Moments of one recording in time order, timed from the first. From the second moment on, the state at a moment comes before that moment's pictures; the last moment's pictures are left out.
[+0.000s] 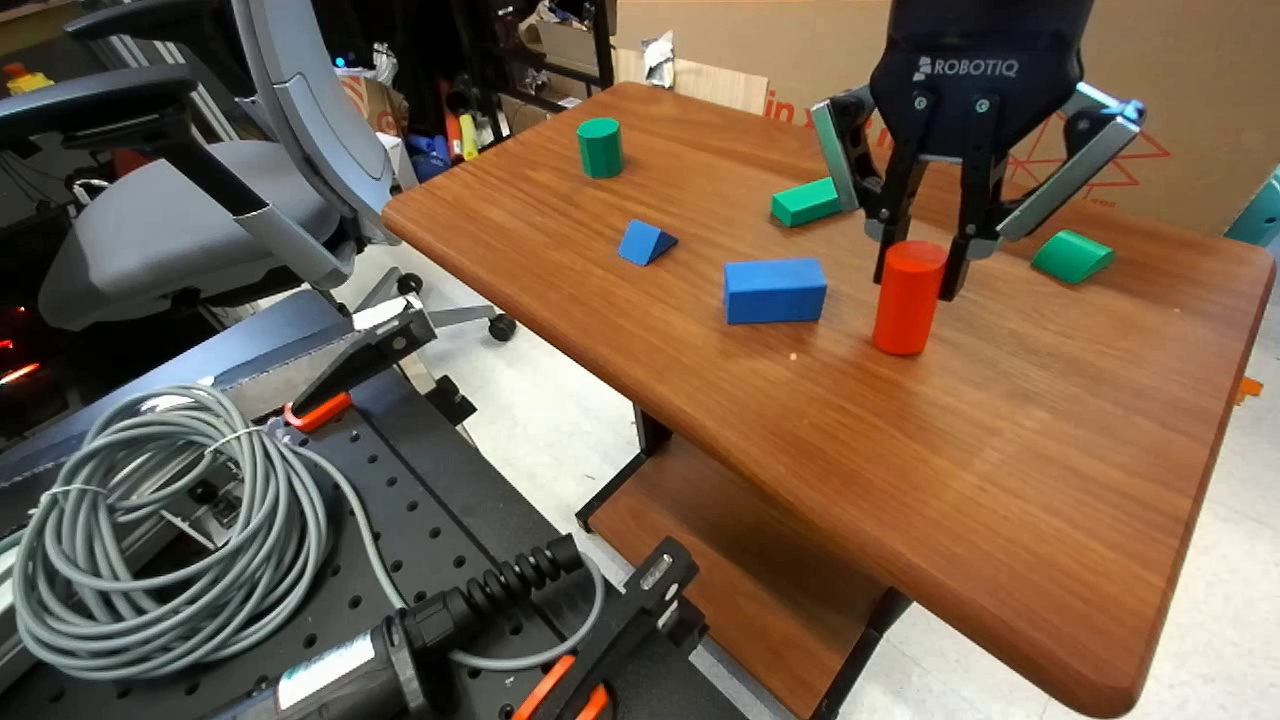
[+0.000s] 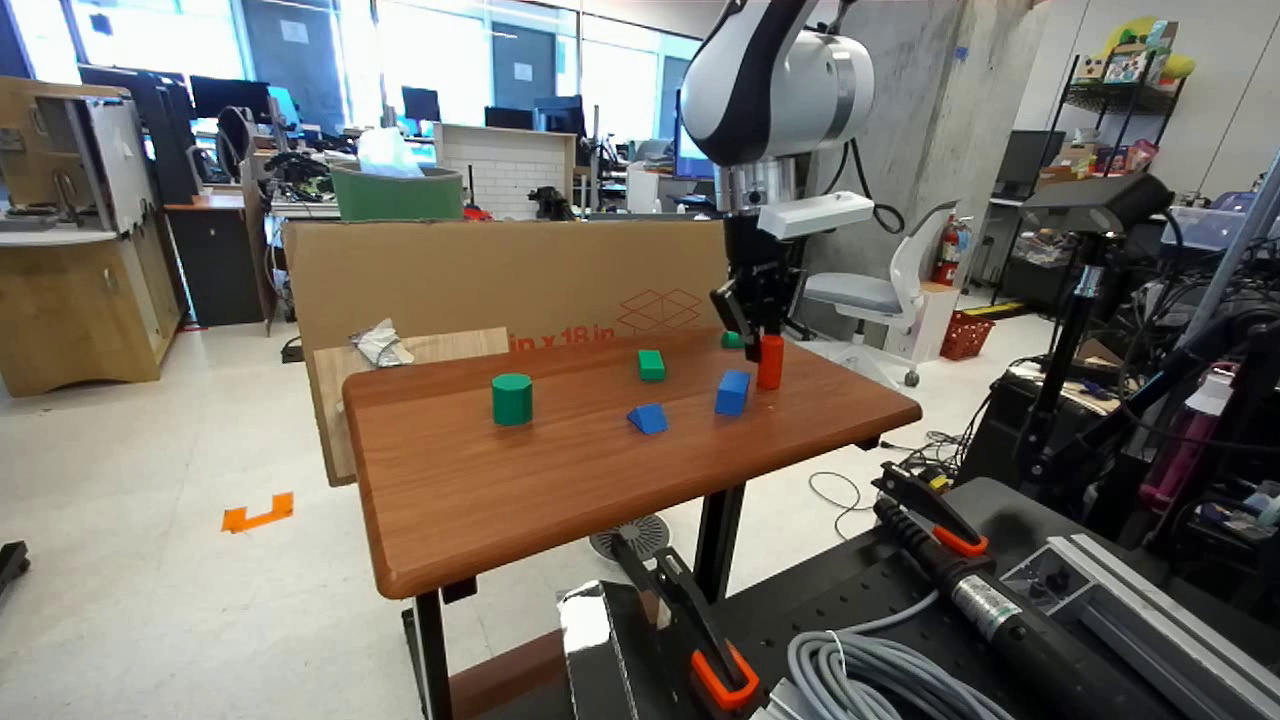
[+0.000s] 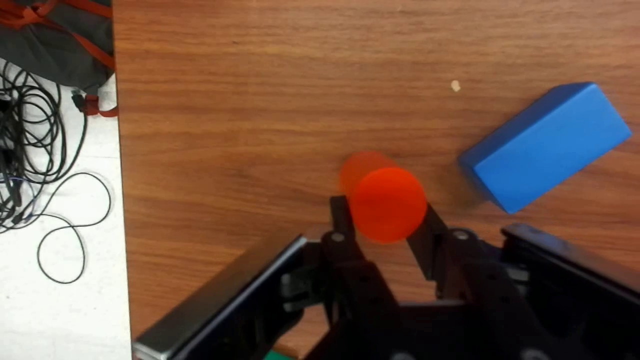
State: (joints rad) arm -0.07 0.51 -0.09 -1.98 -0.21 2.37 -0.09
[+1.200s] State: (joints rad) arm 0.03 0.20 0.04 -2.22 -0.19 2.36 -0.07
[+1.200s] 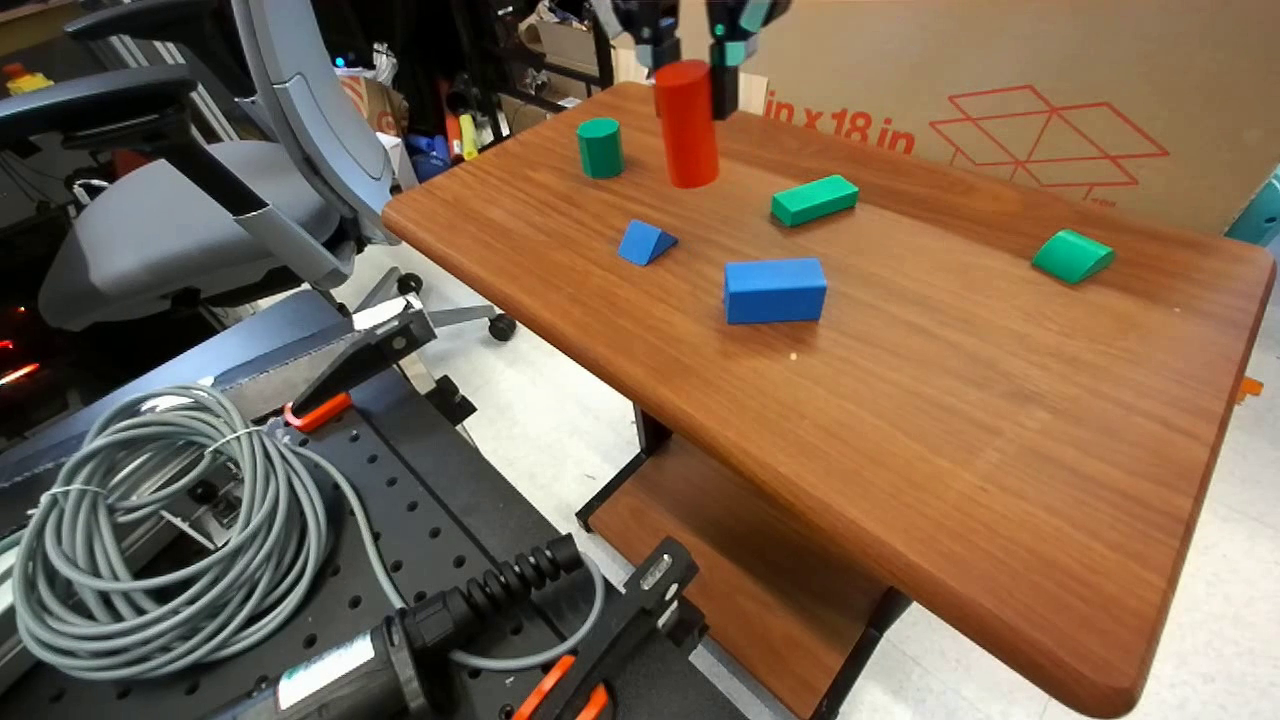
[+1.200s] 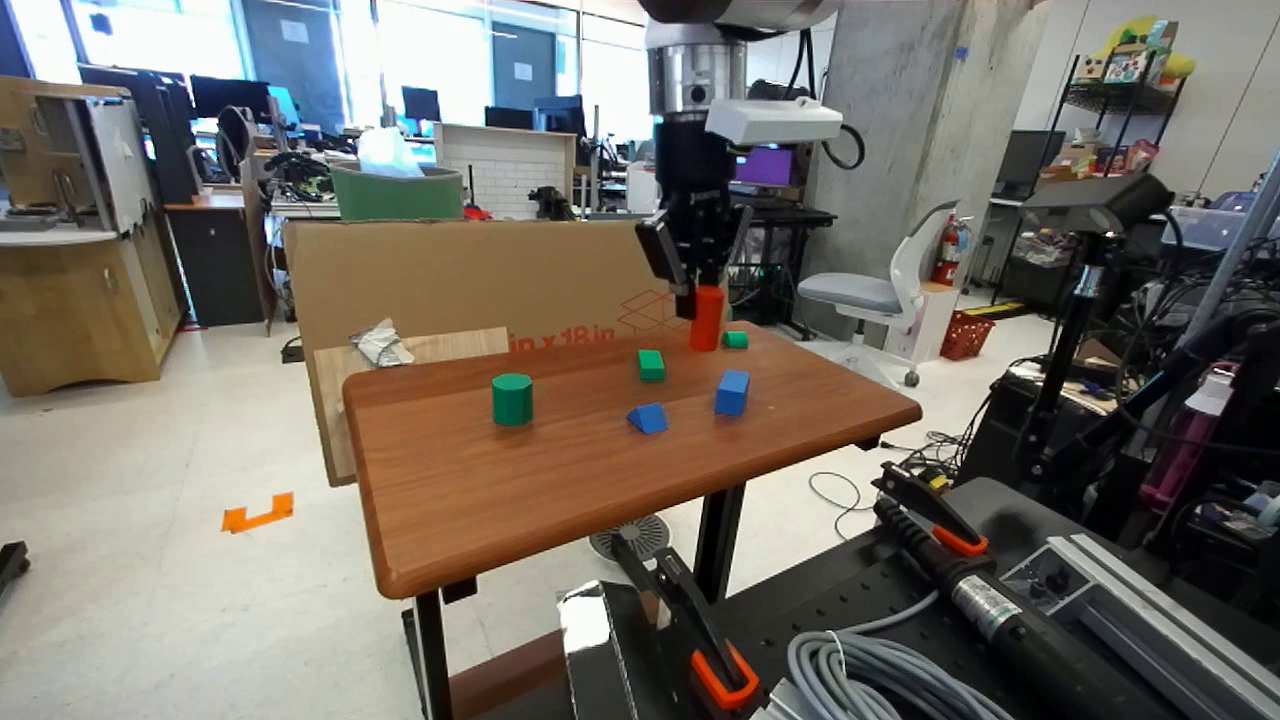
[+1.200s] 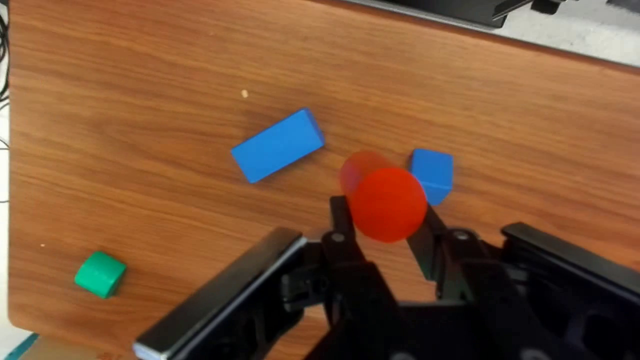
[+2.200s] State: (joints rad) arm 0.08 0.12 0.14 -2.43 -0.17 2.47 -0.53
